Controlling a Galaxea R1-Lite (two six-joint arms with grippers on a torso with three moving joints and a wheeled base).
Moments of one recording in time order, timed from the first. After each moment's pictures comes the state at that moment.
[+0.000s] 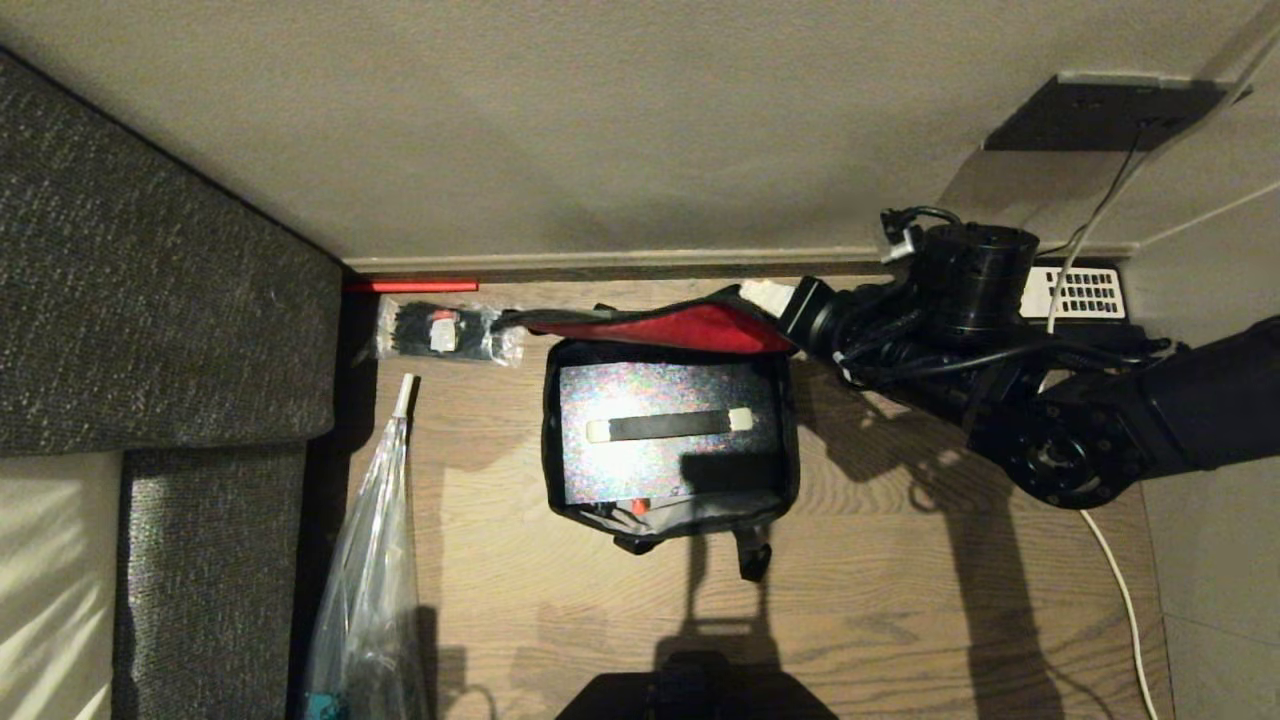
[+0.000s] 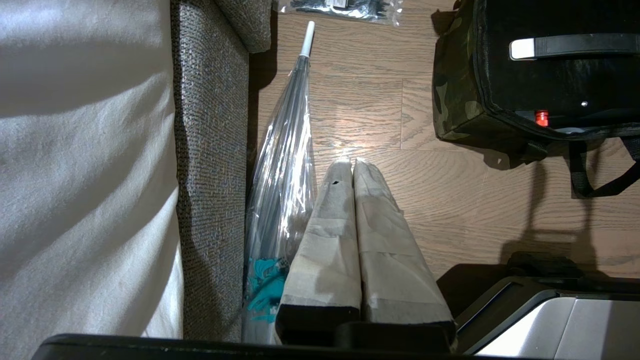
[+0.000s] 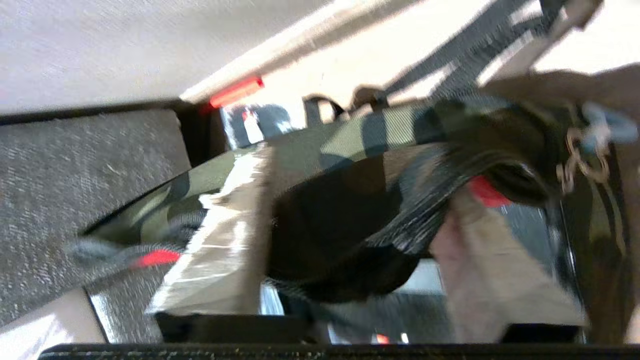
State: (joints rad) left arm 0.00 0.00 0.00 0.00 0.00 0.00; right arm 0.50 1.92 -1.09 -0.84 0.04 0.62
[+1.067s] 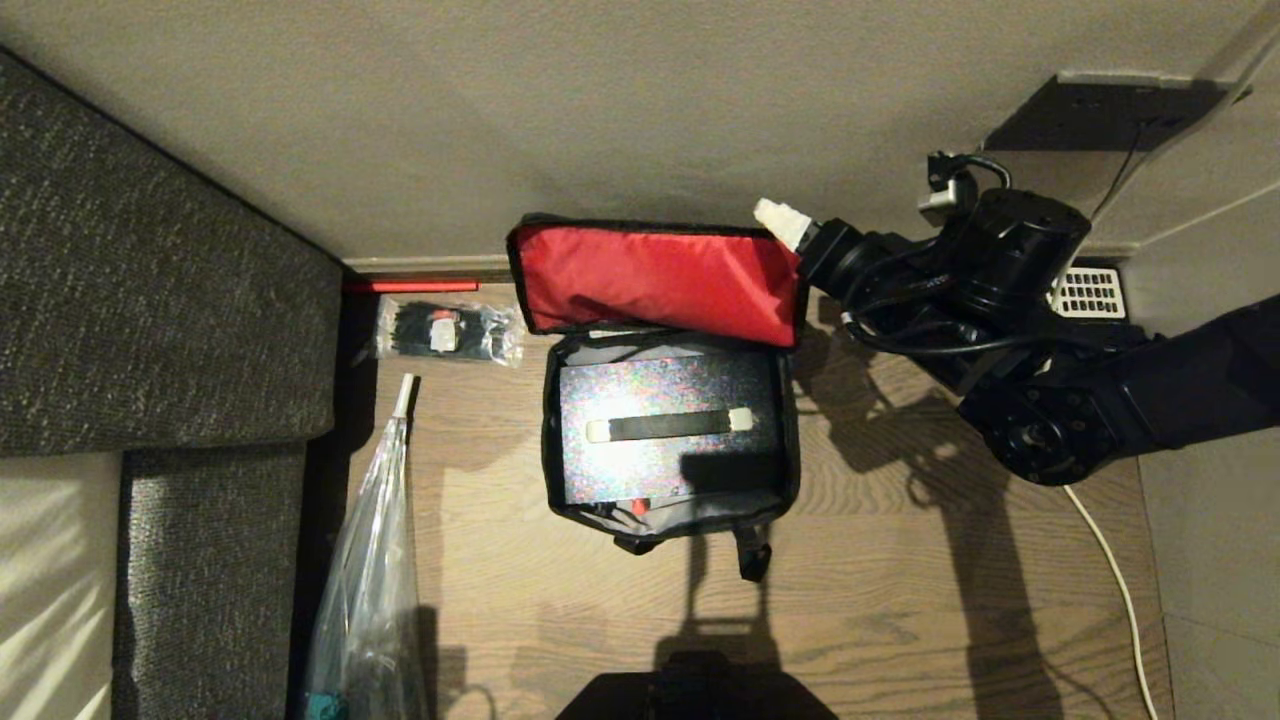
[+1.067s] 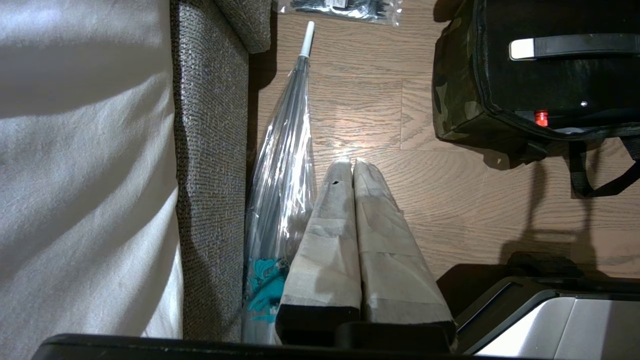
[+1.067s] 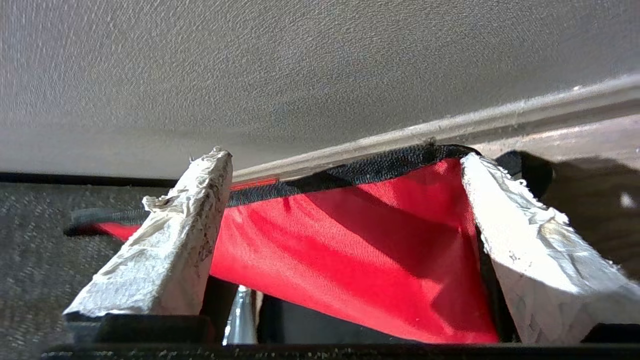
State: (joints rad) left arm 0.00 0.00 0.00 0.00 0.00 0.00; right arm 0.44 1.97 -1.15 -1.11 0.03 0.49
